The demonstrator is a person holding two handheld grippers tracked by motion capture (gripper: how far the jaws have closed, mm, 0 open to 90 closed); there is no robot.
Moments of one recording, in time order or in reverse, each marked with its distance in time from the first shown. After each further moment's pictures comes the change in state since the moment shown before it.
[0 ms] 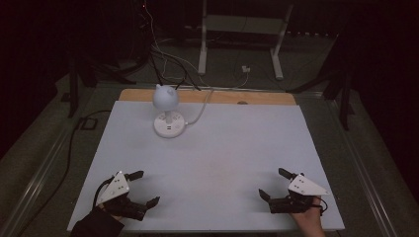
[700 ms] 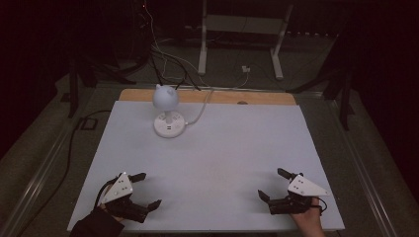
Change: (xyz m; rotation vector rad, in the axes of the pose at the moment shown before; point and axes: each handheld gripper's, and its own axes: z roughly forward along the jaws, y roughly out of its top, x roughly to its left) left arm -0.003 0.002 0.003 0.053 -0.038 -0.001; right arm 0.002 0.002 -0.001 -0.007 0.018 -0.015
